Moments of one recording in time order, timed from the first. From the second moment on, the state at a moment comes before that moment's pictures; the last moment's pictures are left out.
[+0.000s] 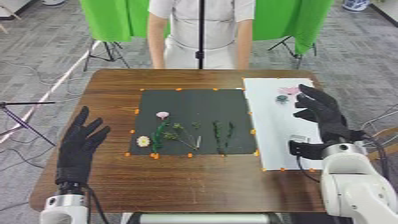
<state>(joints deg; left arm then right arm) 128.8 -65.2 -93.8 -119.9 49.7 13.0 20.7 -110.3 -51.3 87.0 -123.0 -90.7 26.8 24.1</state>
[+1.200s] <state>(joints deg) 128.0 -64.5 -93.1 -120.3 49.3 13.7 21.0 -75.1 -36.6 53.0 -95.0 -120.6 -2.8 53.6</state>
